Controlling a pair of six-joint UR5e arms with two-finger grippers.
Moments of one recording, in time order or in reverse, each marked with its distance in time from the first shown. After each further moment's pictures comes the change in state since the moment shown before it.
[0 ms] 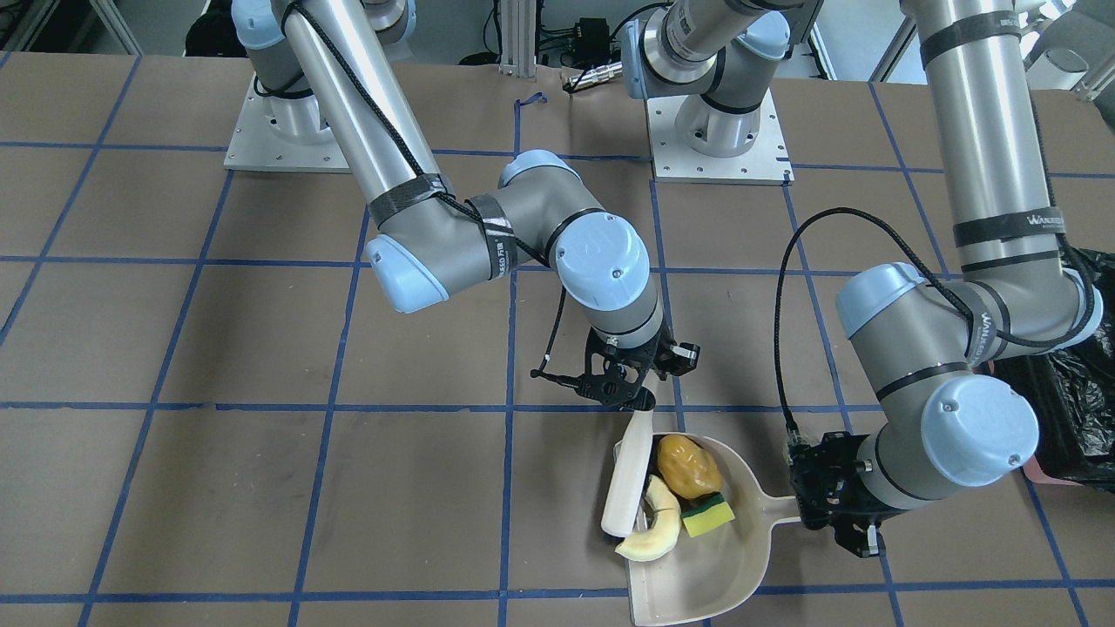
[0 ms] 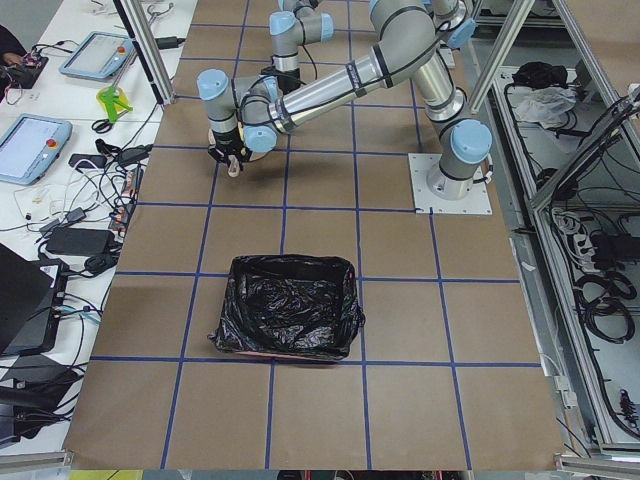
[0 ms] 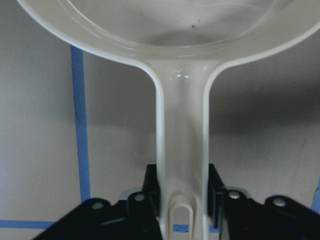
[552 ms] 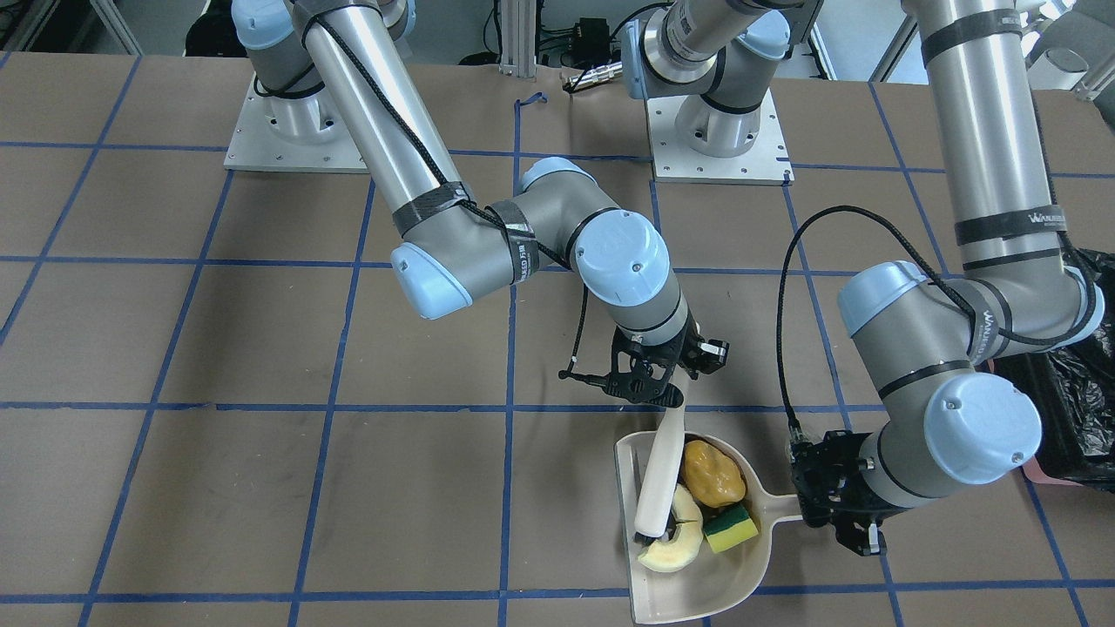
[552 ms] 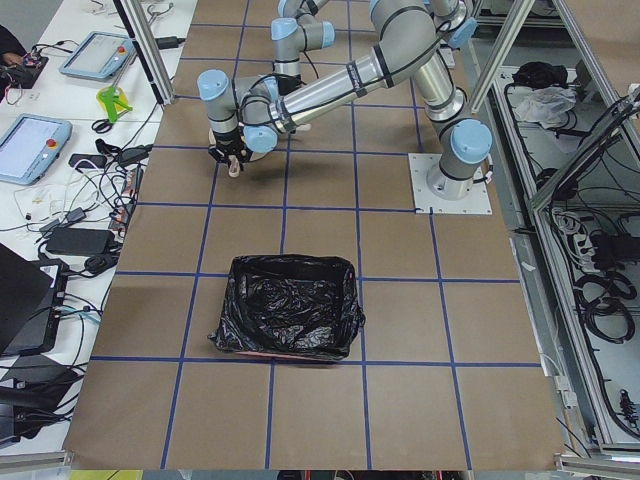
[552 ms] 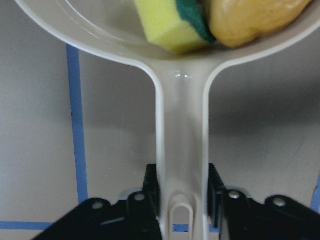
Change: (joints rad) left arm 0.004 0.004 -0.005 0.001 -0.004 0.011; right arm 0.019 0.018 -0.022 -0.054 0.027 0.027
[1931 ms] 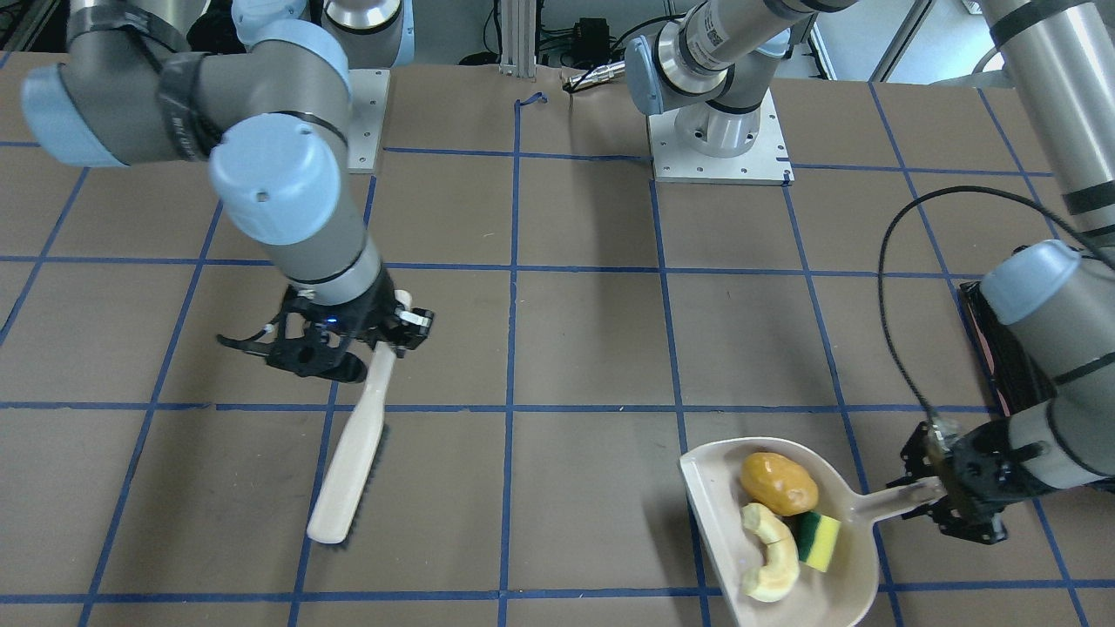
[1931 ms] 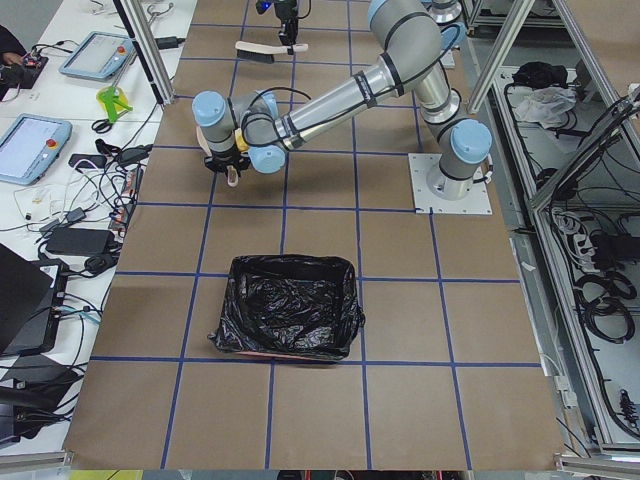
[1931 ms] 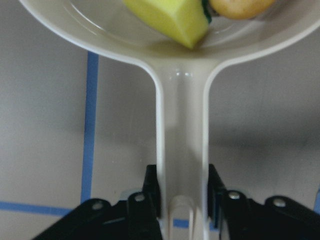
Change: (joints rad) left arm 0.252 0.024 0.065 -0.146 -0.277 0.048; right arm -0.441 -0.415 0.265 0.399 -0.328 -0.636
